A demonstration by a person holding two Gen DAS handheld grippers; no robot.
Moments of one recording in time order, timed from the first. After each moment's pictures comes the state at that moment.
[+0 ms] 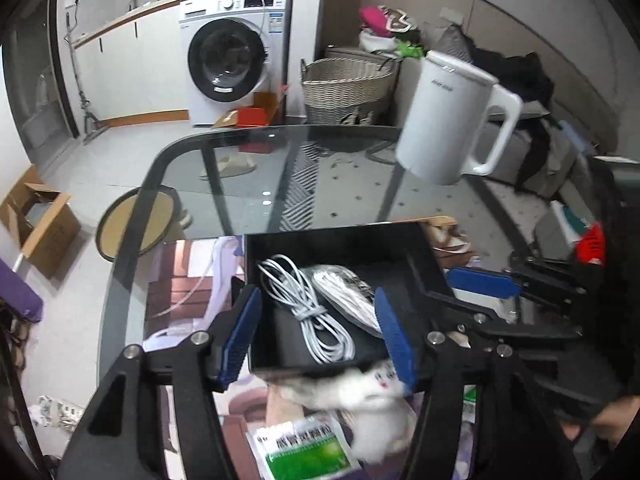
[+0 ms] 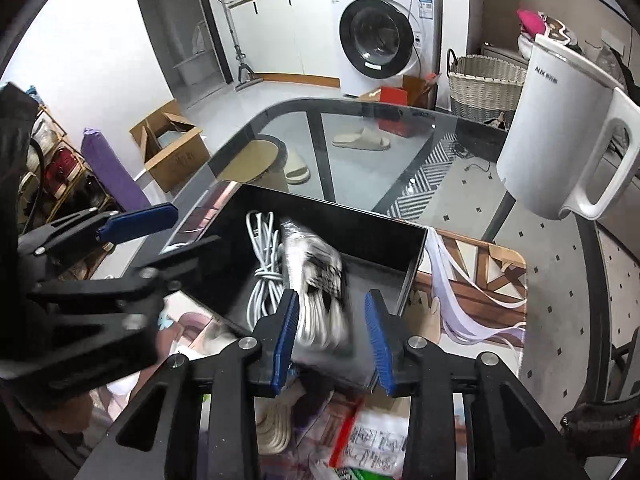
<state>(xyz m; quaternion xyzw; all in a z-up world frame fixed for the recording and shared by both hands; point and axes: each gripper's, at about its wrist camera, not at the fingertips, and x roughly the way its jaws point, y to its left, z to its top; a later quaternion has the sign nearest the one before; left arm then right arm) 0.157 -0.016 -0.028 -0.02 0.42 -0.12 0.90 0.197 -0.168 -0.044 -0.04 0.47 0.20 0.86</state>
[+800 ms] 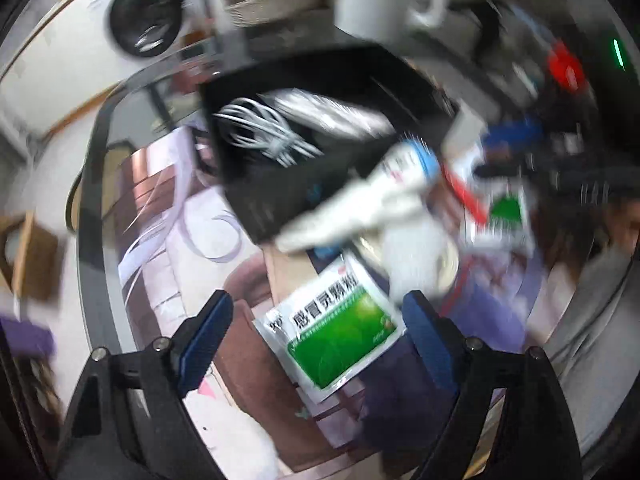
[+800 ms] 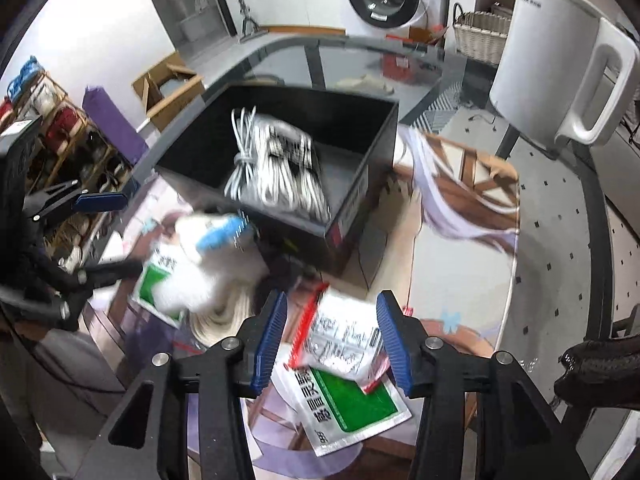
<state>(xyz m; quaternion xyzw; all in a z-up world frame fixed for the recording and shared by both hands) 0.112 -0.017 -0.104 0.14 0.53 -0.22 0.81 0.152 -0.207 -0.086 -0.07 0.55 0.20 0.81</state>
